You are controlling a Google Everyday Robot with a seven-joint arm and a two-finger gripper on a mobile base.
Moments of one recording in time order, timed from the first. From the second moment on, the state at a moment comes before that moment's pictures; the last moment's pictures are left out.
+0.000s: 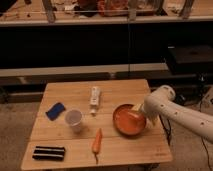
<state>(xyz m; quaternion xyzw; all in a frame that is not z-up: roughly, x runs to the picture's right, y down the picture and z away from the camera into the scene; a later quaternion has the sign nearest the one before) 0.224 0.153 0.811 -0.19 -0.12 -0.45 0.86</state>
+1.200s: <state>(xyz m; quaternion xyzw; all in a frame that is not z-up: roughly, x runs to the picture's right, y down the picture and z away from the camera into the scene) 0.223 0.156 0.813 -0.18 -0.13 -0.48 0.85</state>
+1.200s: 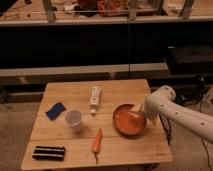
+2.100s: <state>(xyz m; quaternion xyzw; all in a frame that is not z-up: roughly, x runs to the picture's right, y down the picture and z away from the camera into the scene) 0.220 0.159 0.815 -0.18 -0.14 -0.49 0.84</state>
